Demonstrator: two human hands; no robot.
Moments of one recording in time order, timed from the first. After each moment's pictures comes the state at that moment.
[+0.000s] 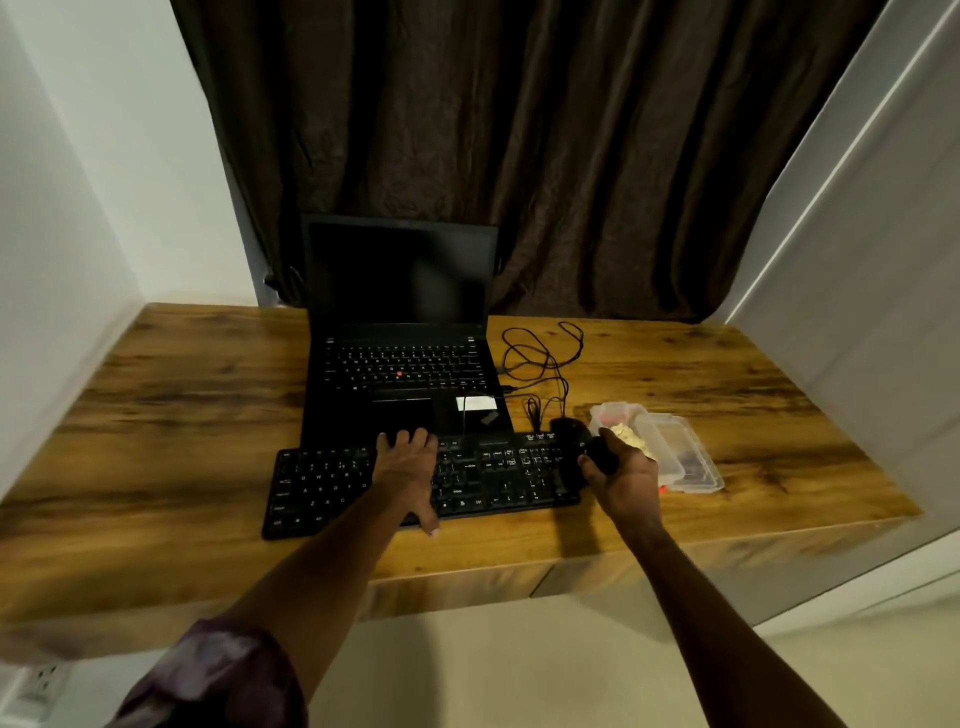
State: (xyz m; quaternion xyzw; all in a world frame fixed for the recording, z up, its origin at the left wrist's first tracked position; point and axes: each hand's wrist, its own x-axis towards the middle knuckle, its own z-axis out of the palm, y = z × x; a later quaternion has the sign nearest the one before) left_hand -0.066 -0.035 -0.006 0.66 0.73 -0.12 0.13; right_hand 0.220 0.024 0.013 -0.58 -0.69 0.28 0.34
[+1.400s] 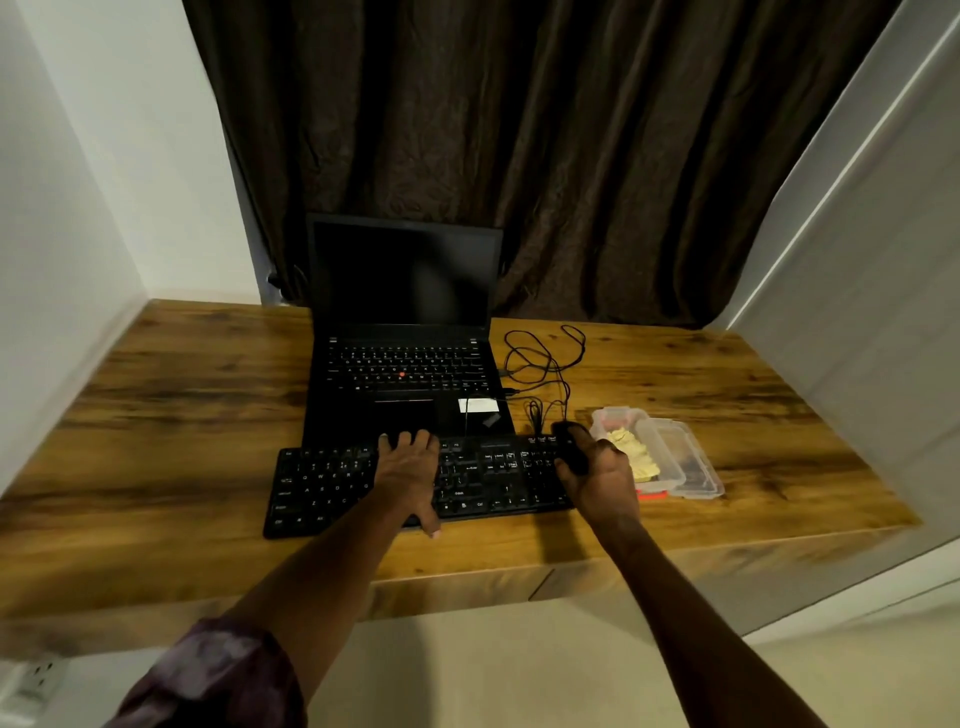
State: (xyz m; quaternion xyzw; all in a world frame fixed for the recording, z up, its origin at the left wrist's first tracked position) left_hand -0.067 -0.037 -0.006 0.66 0.73 -0.11 0.13; right_hand 0.203 0.038 -0.014 -0.59 -0.75 0.22 0.23
